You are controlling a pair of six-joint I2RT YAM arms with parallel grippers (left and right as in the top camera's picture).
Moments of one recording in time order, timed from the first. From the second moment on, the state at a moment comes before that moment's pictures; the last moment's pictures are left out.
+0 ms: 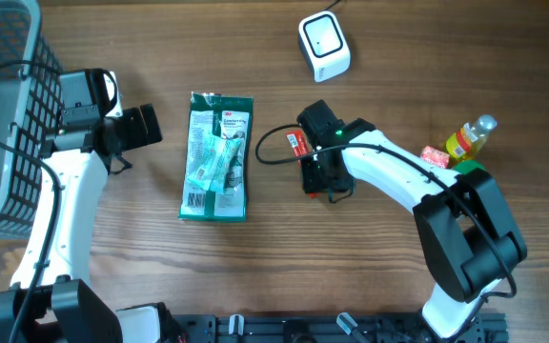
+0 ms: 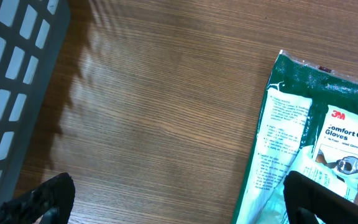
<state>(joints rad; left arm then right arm) 0.14 1.48 1.12 -0.67 -0.04 -0.11 0.55 1.89 1.18 -0.77 -0.11 0.47</state>
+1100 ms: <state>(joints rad) 0.14 1.48 1.12 -0.67 -0.04 -0.11 0.55 1.89 1.15 -0.71 -0.11 0.47</state>
